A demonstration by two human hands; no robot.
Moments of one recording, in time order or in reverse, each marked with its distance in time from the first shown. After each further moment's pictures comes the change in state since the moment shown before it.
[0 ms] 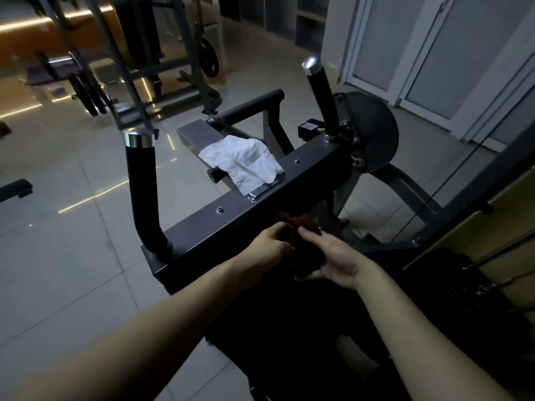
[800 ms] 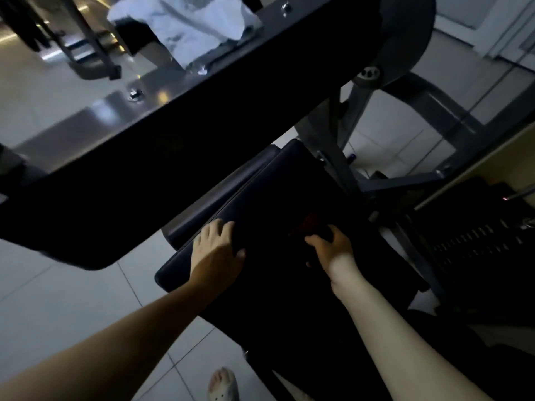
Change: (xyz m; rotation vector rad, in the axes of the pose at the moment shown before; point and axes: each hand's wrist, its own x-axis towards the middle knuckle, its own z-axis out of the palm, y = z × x) left_hand 0.068 -0.260 -0.034 1.126 0.304 0.104; right_hand 0.095 0.186 -0.049 0.007 0.548 0.020
